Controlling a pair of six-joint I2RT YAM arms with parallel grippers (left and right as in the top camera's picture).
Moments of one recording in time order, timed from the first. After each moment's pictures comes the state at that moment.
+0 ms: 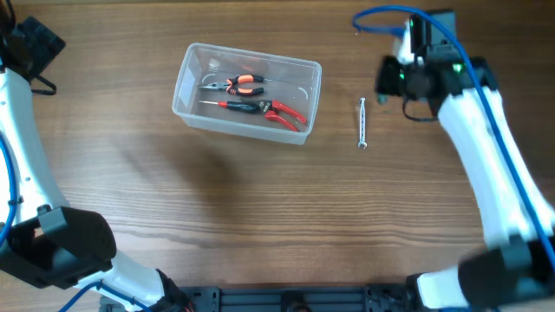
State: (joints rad) left arm 0.39 1.82 1.95 -1.05 -0.22 -0.47; right arm 0.19 1.59 1.52 -0.83 -0.05 0.24
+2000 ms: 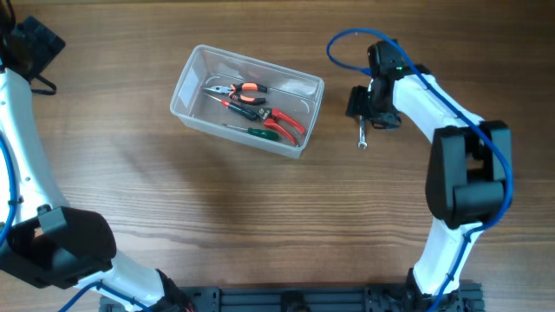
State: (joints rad) left arm 0.39 1.82 1.95 -1.05 -0.22 -0.47; right arm 0.14 2.08 1.42 -0.68 -0.03 0.40
